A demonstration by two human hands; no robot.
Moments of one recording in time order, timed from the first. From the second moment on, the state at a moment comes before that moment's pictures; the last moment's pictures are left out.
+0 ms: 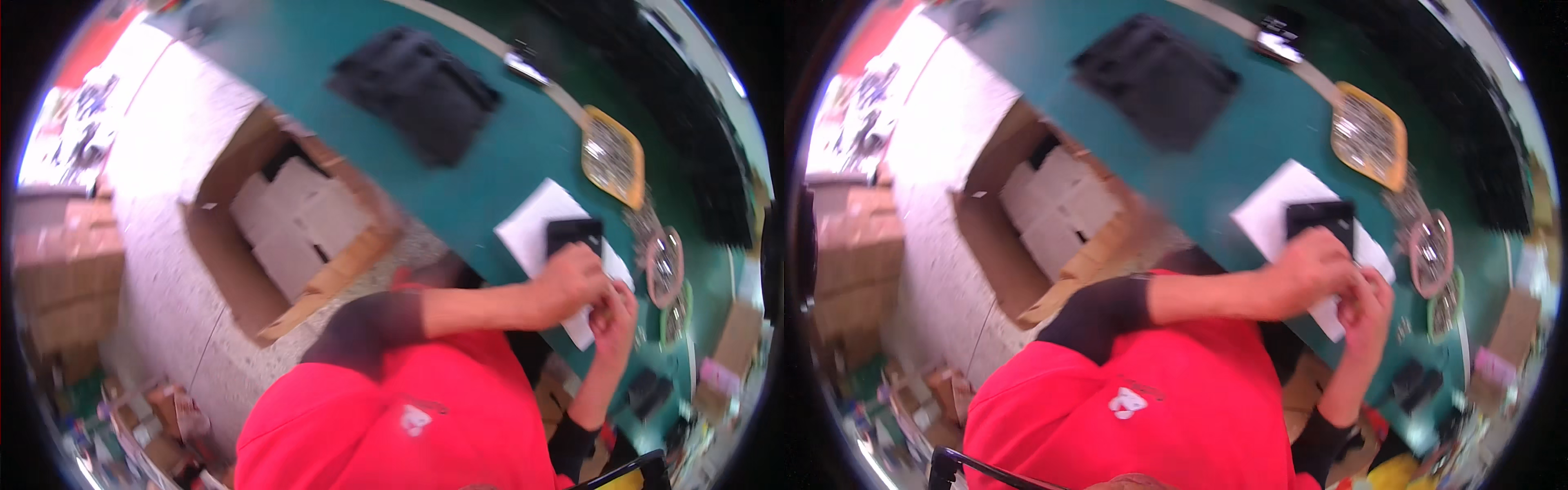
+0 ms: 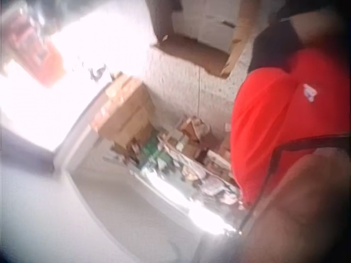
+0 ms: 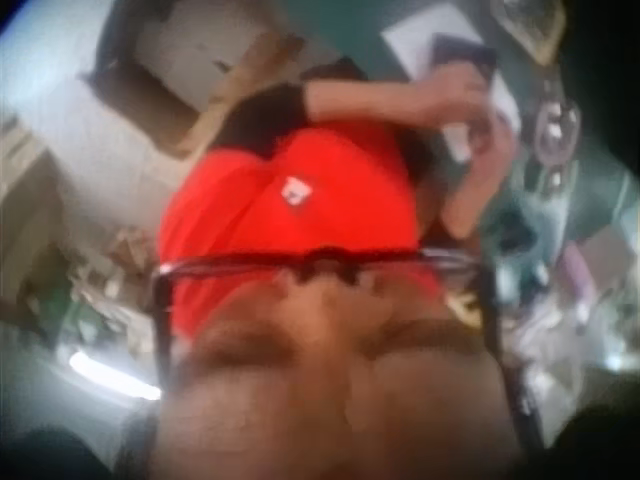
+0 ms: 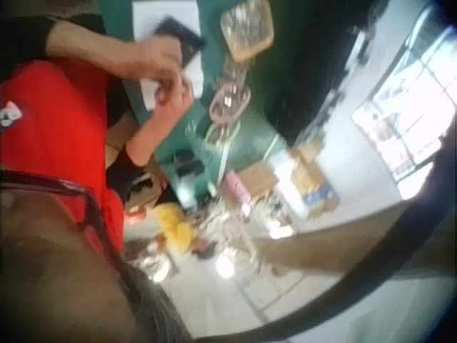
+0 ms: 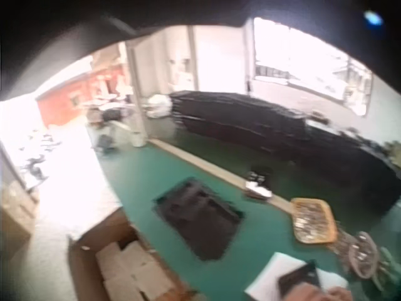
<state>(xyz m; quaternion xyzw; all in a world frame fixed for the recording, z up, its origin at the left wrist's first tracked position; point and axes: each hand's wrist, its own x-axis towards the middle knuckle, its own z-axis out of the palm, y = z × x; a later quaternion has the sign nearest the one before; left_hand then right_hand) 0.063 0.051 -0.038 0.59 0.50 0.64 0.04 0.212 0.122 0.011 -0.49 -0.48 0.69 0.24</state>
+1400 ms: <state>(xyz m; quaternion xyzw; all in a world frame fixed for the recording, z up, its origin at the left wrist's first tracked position) 0.035 0.035 -0.030 0.65 0.65 0.39 0.07 0.152 0.182 0.009 -0.34 -0.91 0.20 0.16</state>
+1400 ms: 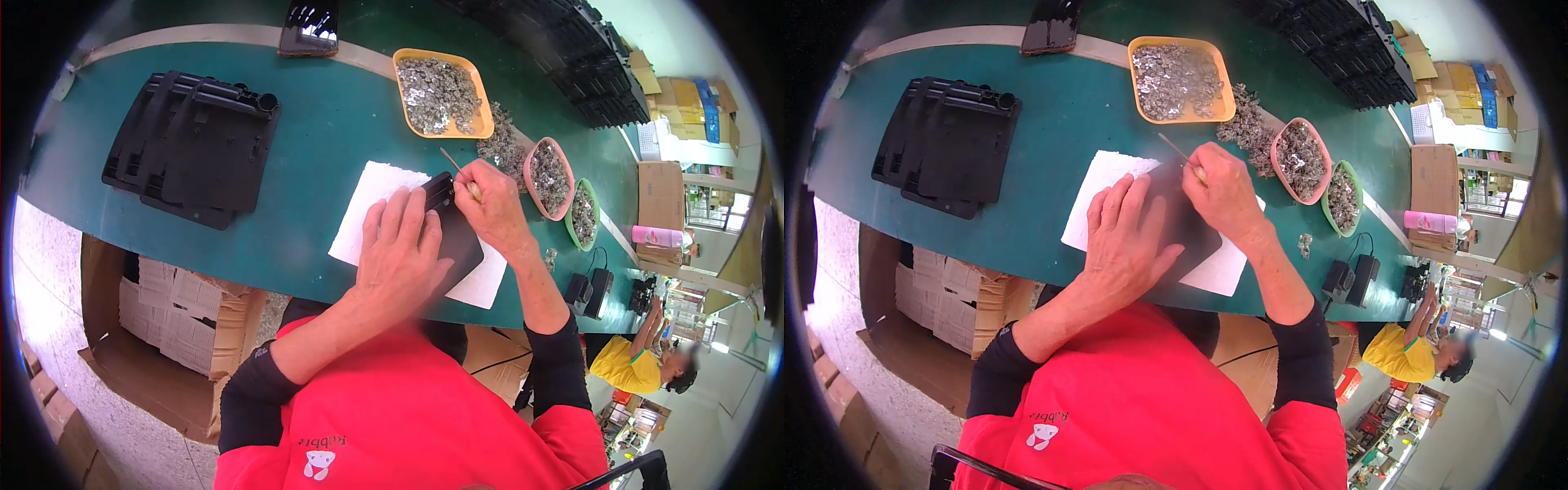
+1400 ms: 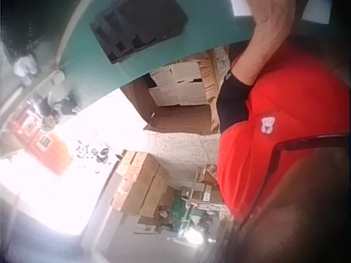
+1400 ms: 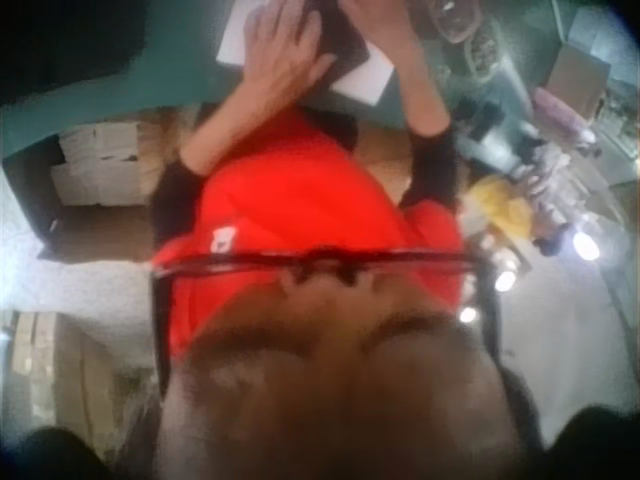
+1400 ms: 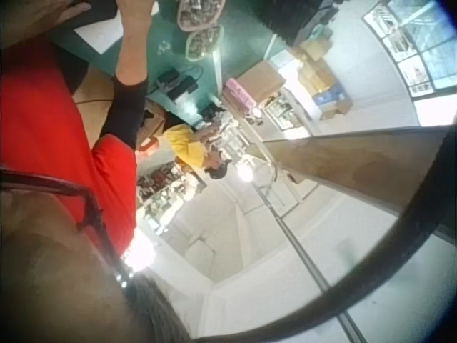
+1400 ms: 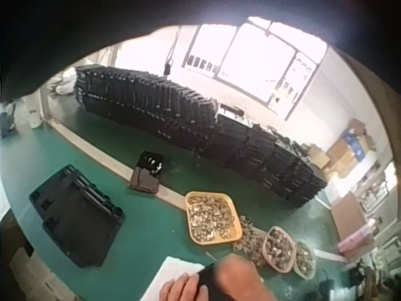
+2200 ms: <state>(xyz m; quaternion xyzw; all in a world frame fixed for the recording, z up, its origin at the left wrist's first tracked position) 0.032 0.034 -0.030 0.65 0.64 0.40 0.08 0.156 0.190 0.011 -0.47 -0.74 0.48 0.08</state>
